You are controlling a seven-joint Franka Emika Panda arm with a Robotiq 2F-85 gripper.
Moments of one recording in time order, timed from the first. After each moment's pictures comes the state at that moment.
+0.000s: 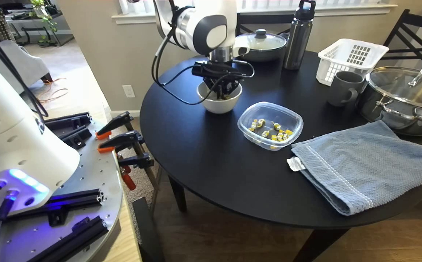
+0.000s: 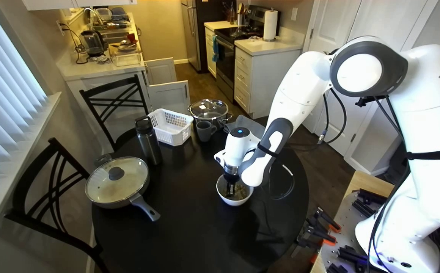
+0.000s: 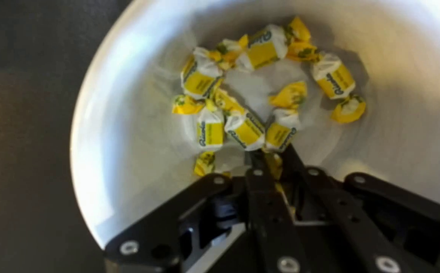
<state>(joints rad) -0.02 0.66 0.21 -2.21 -0.20 2.93 -0.35</state>
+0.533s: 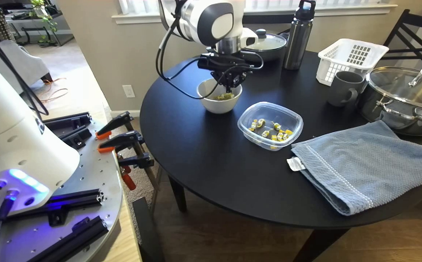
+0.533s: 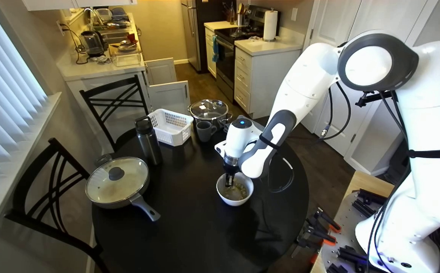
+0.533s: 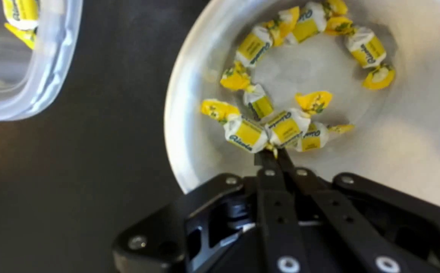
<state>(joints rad) -0.05 0.61 0.21 -2.21 -0.20 2.93 -0.35</state>
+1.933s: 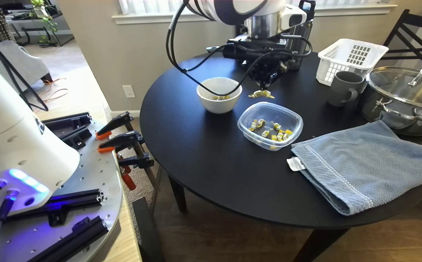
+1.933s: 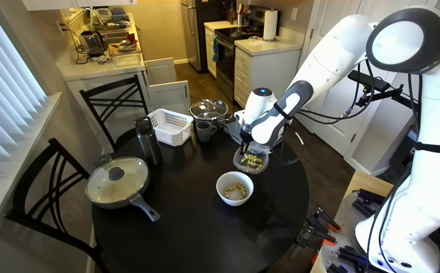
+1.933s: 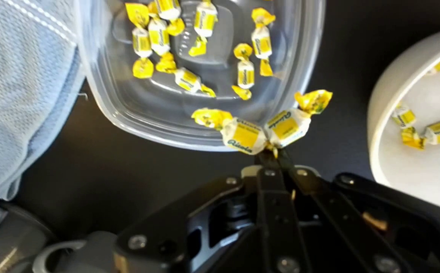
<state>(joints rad) -0.22 0.43 0.15 -2.26 -0.13 2.88 -0.44</state>
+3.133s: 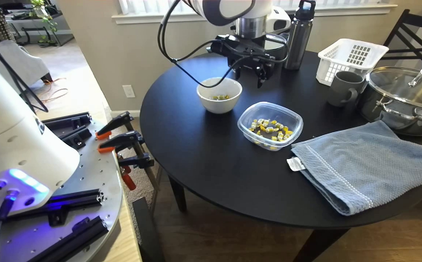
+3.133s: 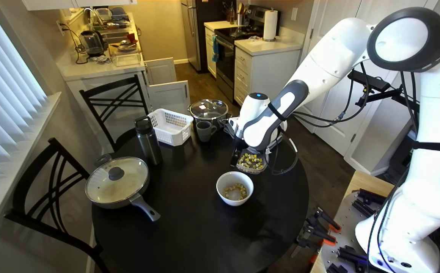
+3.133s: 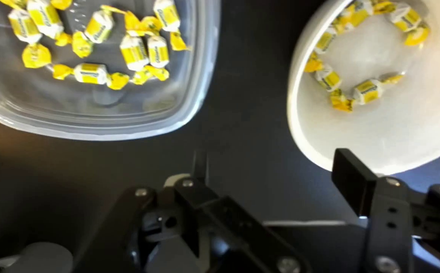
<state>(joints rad) -0.32 0.46 0.35 -2.26 0.02 2.88 -0.44</state>
